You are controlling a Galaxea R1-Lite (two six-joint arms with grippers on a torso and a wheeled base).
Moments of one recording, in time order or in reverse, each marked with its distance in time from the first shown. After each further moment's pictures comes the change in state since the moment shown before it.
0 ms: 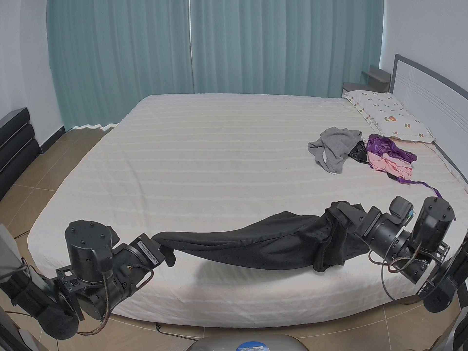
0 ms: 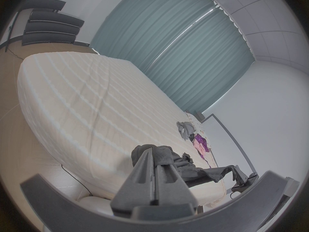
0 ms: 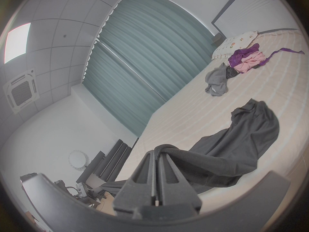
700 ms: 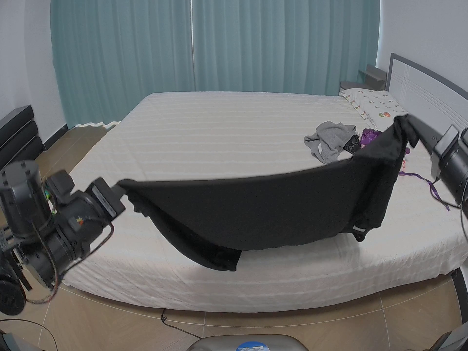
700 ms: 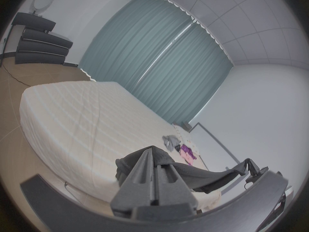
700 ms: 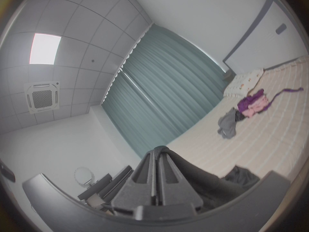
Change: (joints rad) left arm 0.046 -0.377 -0.226 0.393 -0.003 0.167; right arm -0.149 -0.507 -0.263 0.436 0.010 -0.067
